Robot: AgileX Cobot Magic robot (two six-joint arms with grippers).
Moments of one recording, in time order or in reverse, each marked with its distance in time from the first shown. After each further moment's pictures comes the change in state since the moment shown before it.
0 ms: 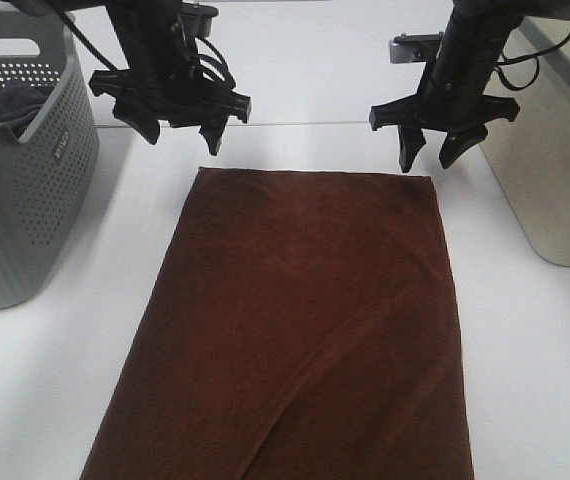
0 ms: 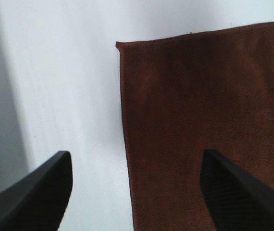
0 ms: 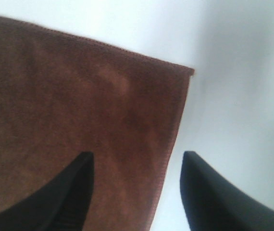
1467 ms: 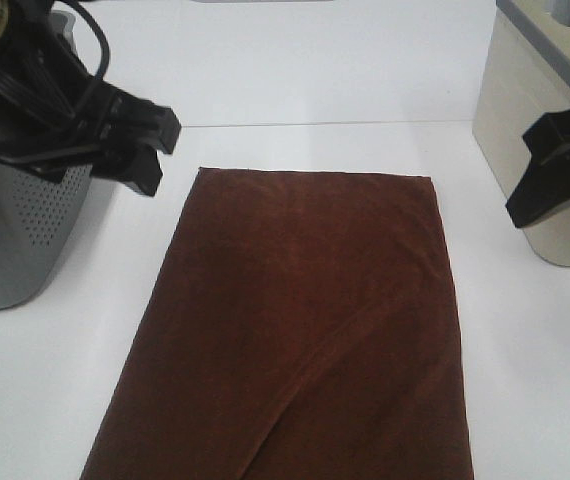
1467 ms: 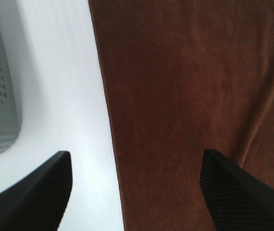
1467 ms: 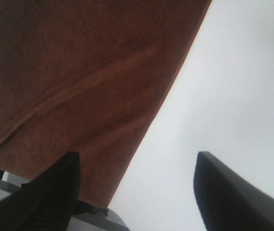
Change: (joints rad) left arm -0.198 -0.845 0.870 0.010 -0.153 -0.193; right arm 0.001 -1.030 0.947 0.212 -0.041 -0.191
